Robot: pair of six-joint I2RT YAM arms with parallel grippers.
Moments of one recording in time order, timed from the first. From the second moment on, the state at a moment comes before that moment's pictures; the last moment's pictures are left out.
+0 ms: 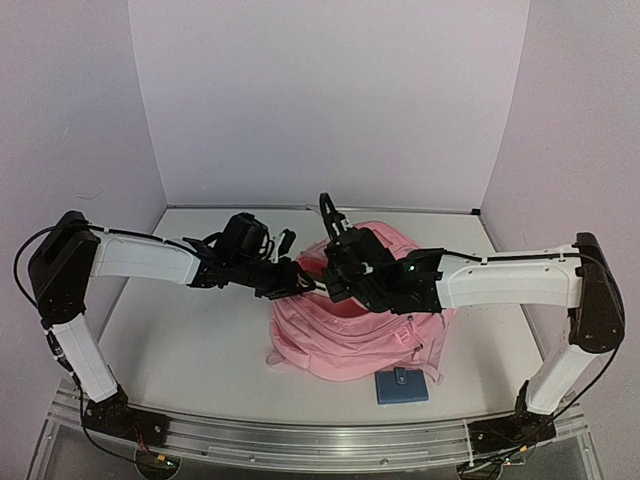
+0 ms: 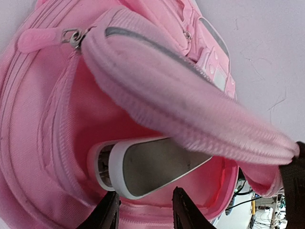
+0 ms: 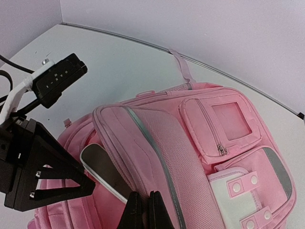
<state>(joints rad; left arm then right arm) -0.78 1.74 1.06 0.03 0.41 -0.71 1.11 1.71 1.28 -0.24 0.68 0.31</state>
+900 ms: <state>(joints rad) -0.84 1.88 1.10 0.27 0.36 -0.73 1.10 1.71 1.25 -0.18 0.66 0.40</state>
